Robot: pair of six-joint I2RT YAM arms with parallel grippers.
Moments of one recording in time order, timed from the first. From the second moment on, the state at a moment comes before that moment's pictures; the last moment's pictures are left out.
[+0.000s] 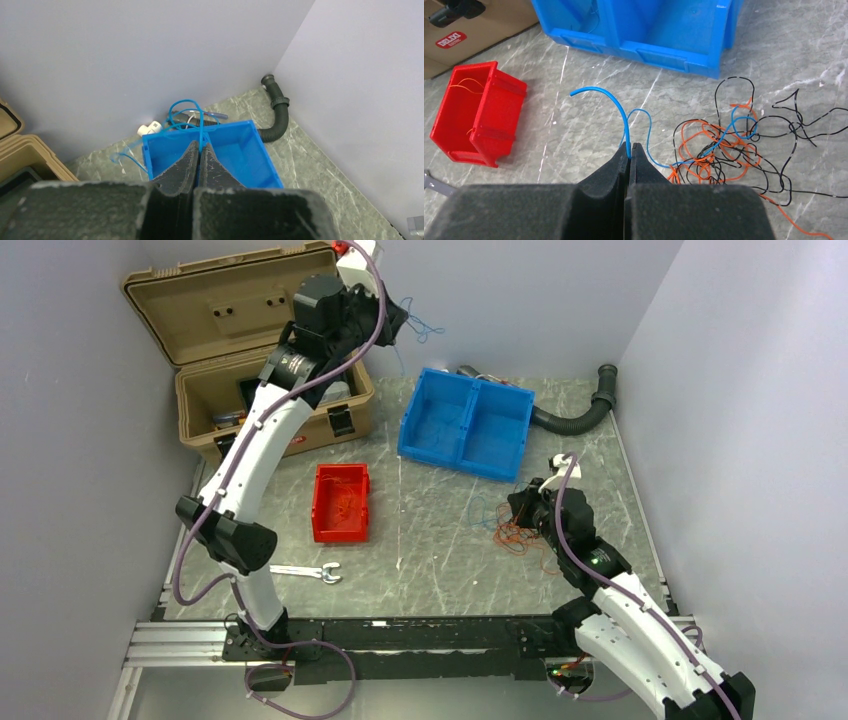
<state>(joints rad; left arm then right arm) -0.48 1.81 2.19 -0.43 0.13 -0.22 0.45 0.65 0.49 -0.20 0.15 0.45</state>
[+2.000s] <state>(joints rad) -0.65 1.37 1.16 0.03 0.45 -0.25 0.45 0.96 1.05 -0.29 -0.07 0.40</state>
